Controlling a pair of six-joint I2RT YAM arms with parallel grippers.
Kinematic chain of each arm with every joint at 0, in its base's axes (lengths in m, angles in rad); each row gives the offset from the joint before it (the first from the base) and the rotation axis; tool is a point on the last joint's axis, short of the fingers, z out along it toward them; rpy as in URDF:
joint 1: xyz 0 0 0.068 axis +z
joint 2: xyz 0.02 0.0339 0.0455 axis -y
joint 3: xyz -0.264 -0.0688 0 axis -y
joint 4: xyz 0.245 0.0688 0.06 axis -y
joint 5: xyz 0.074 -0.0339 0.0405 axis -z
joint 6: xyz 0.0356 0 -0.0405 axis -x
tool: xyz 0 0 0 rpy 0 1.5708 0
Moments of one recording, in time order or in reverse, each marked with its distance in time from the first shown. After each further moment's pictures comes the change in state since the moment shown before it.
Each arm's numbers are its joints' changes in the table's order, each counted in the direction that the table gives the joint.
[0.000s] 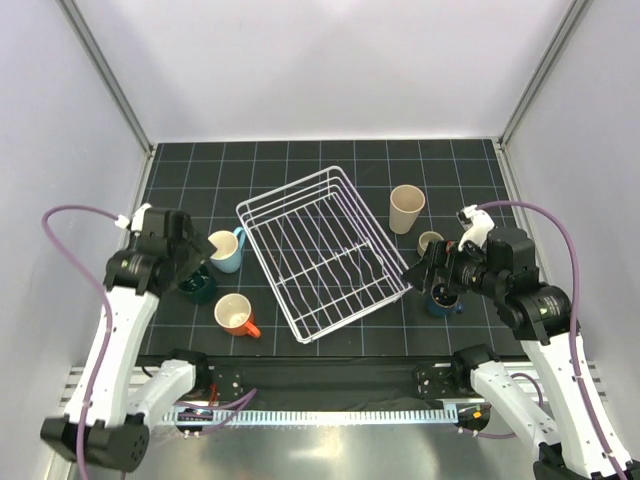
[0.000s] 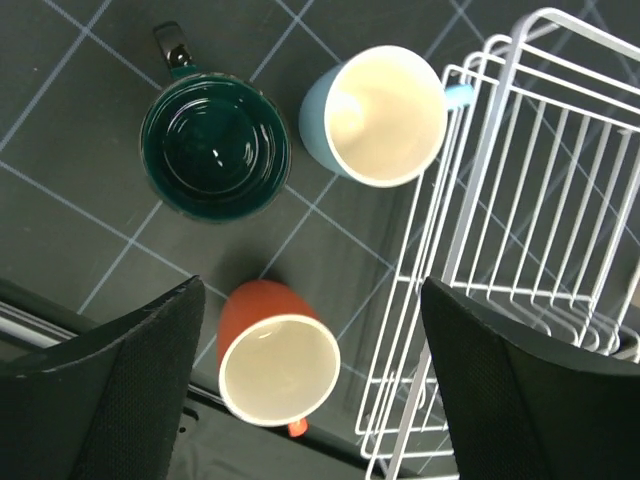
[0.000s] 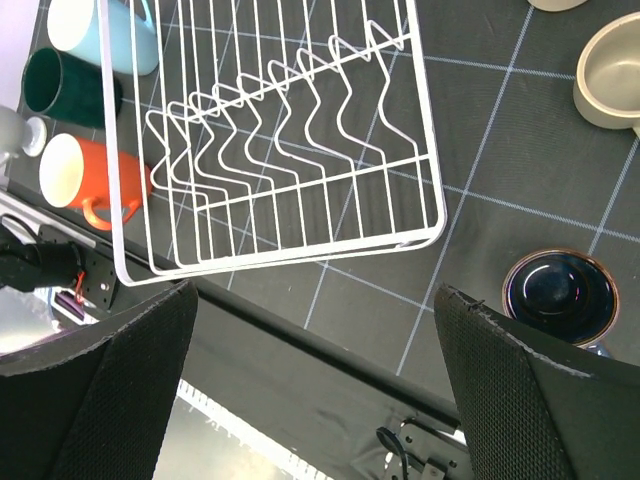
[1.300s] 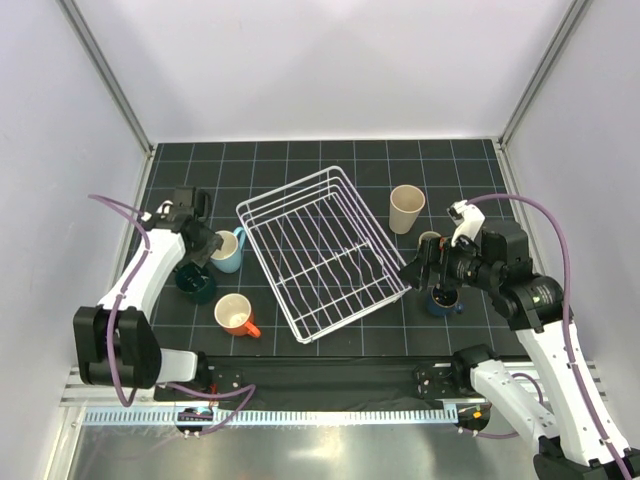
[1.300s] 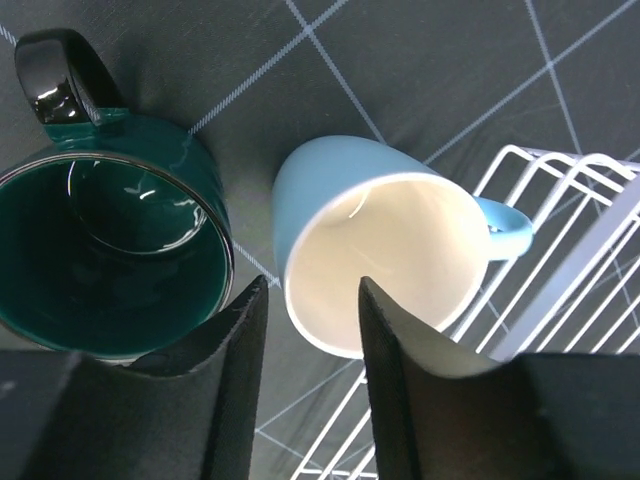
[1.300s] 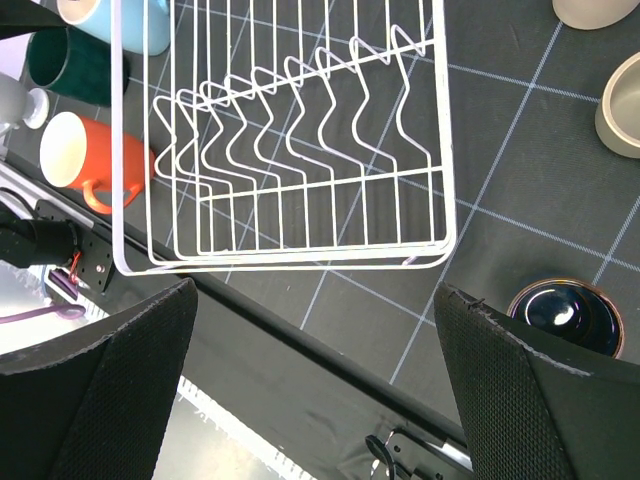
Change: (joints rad) left arm 0.077 -0.471 -0.045 0.265 0.053 0.164; right arm 0.000 -0.046 -0.002 0.041 -0.060 0.067
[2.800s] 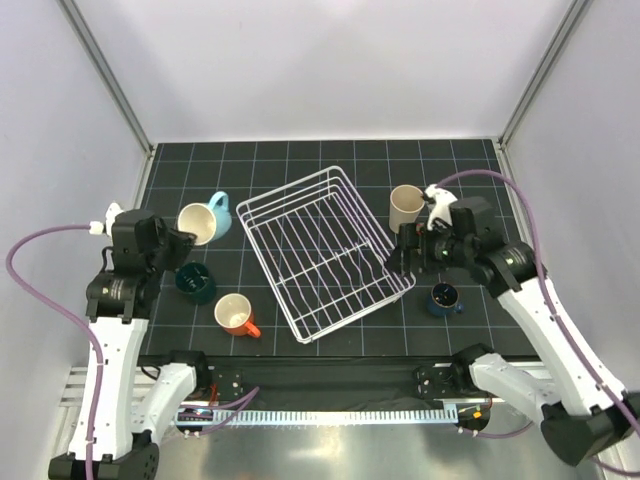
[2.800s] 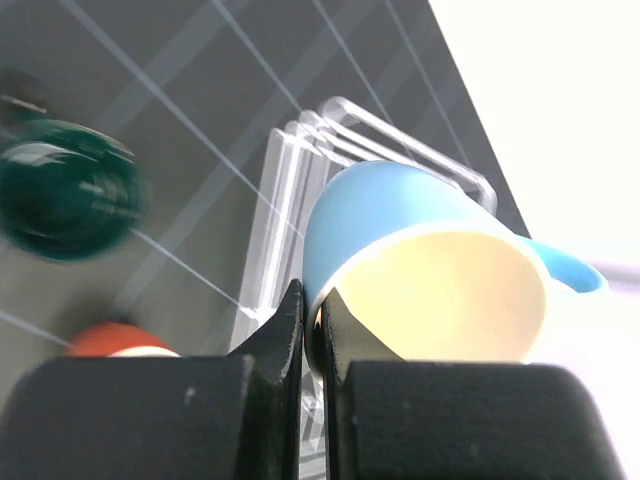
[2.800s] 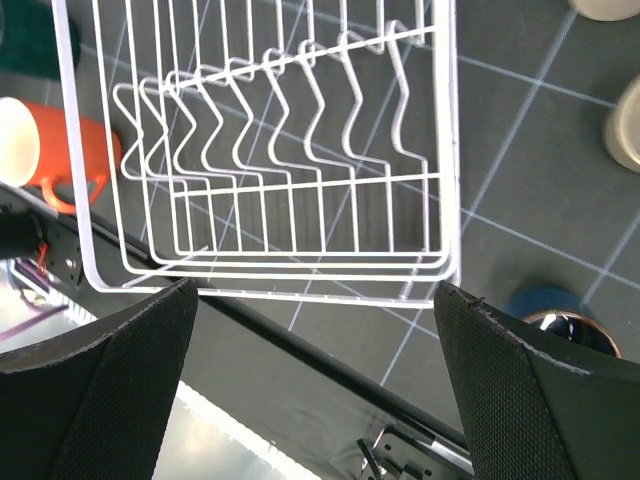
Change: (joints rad) left arm 0.027 0.538 0.069 -0.084 0.051 -0.010; right arm 0.097 -0.207 0.077 0.020 0.111 -0.010
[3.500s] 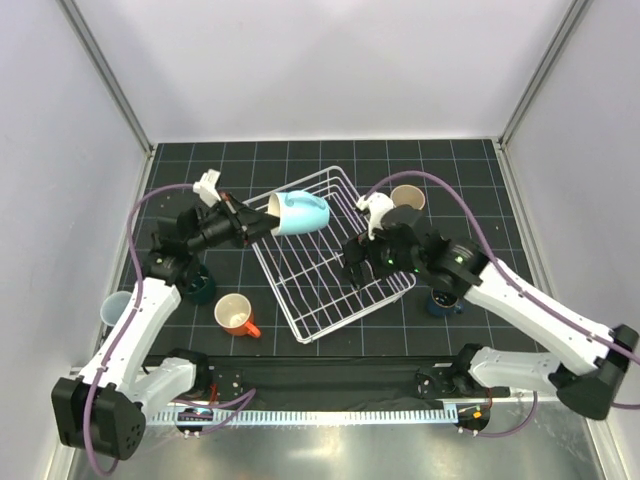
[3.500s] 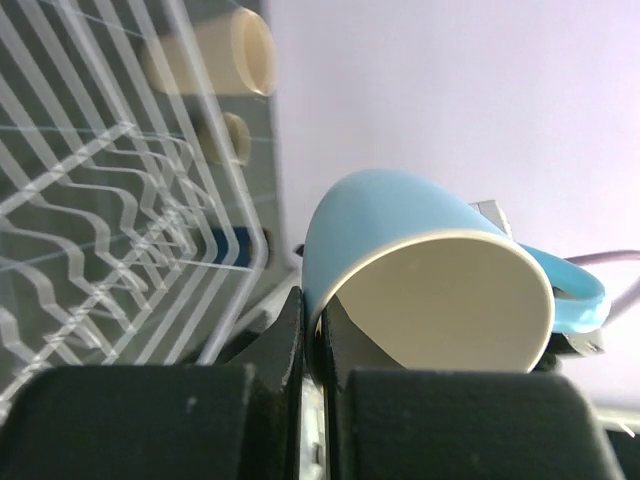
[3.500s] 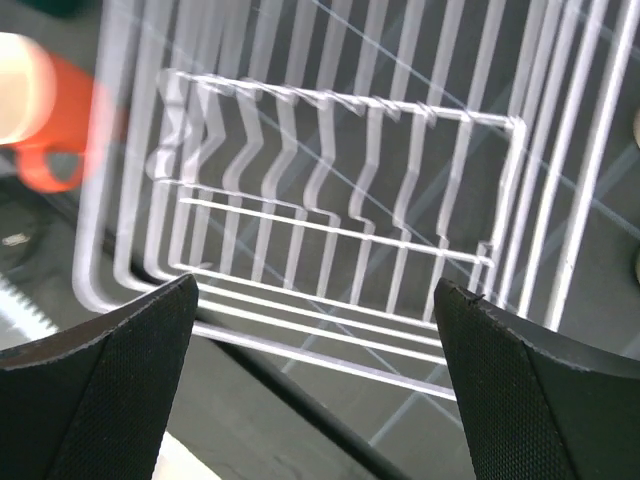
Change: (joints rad) left arm -0.156 -0.187 -0.248 0.780 0.826 0.158; right arm 0.502 -0.234 0.102 0.136 0.351 -0.001
